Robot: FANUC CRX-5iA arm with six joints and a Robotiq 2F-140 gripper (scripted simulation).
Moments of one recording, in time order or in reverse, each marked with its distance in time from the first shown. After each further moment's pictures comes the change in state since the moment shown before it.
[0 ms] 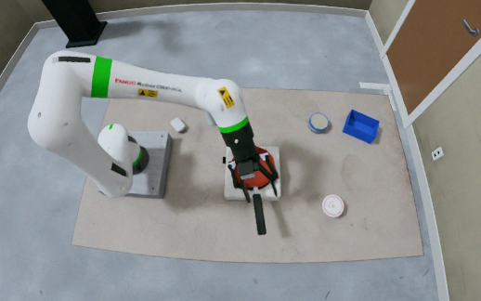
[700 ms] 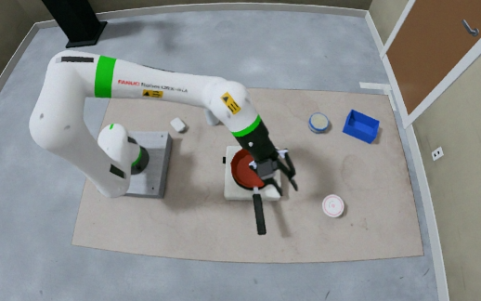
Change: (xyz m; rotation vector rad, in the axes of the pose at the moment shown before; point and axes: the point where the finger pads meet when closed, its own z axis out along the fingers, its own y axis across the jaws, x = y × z) arm 0.001 -0.094 -0.006 0.190 -0.124 0.086
